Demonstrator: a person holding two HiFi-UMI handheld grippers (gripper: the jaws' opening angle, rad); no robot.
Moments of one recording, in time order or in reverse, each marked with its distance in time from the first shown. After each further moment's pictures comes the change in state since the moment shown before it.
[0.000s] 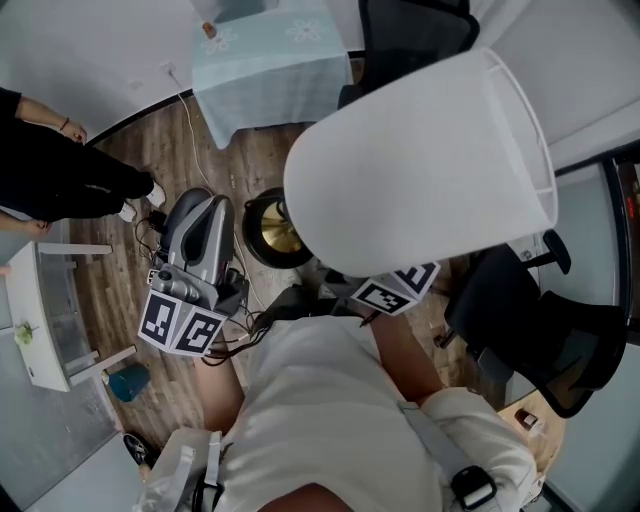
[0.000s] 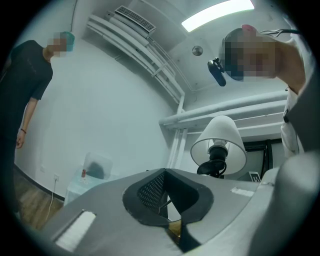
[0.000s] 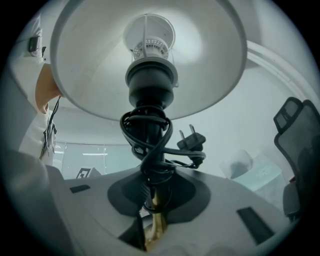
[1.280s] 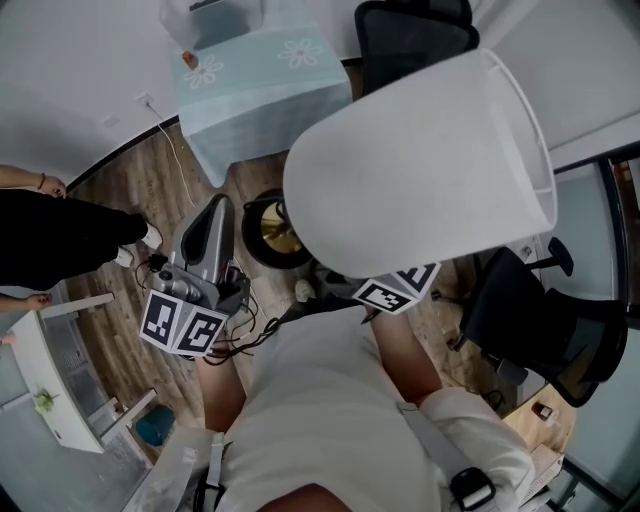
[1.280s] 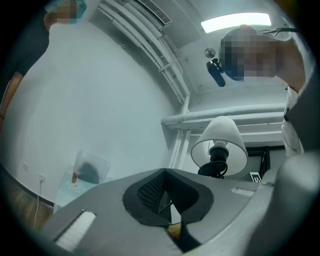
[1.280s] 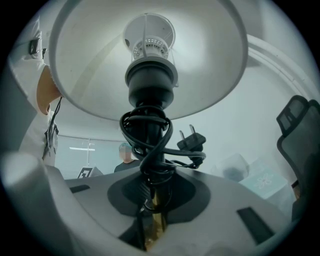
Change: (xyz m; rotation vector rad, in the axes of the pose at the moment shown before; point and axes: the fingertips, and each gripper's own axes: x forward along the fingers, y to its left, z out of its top) left arm 0.122 0.173 0.021 -0.056 0.014 -0.104; right arm 0.149 -0.132 -0.018 -0.044 0.008 -0.097
